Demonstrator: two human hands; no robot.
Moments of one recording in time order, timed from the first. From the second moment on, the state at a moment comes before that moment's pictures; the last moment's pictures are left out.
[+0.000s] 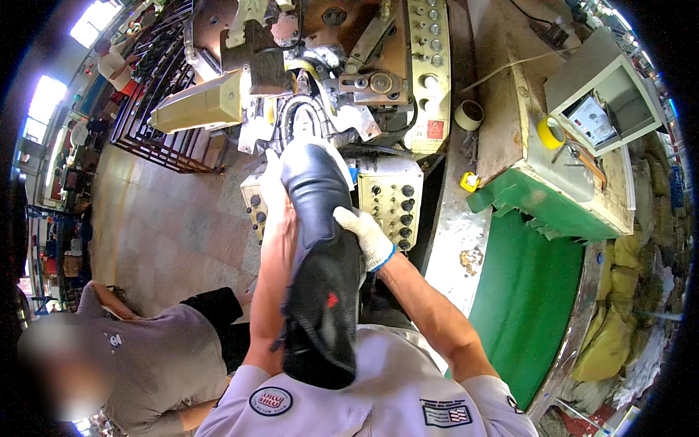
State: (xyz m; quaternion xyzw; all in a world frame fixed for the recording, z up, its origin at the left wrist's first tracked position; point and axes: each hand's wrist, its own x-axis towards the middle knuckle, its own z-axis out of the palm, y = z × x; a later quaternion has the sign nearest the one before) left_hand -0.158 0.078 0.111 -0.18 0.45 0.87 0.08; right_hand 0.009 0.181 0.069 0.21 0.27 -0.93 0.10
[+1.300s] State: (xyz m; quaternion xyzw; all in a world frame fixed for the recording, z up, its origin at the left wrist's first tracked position) left_hand -0.051 -0.045 0.176 0.06 0.46 0.83 0.32; right_hand 0.052 0.174 0.212 -0.06 0.98 0.02 -0.20
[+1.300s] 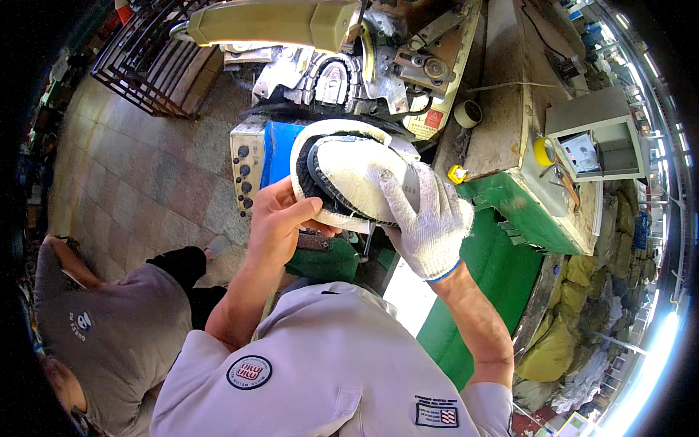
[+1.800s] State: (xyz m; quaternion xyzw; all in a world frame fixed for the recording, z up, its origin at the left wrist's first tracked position) left_hand -0.043 -0.052 0.169 0.03 0.46 0.83 0.32; right_hand 0.048 0.174 0.216 -0.08 0.98 0.02 -0.18
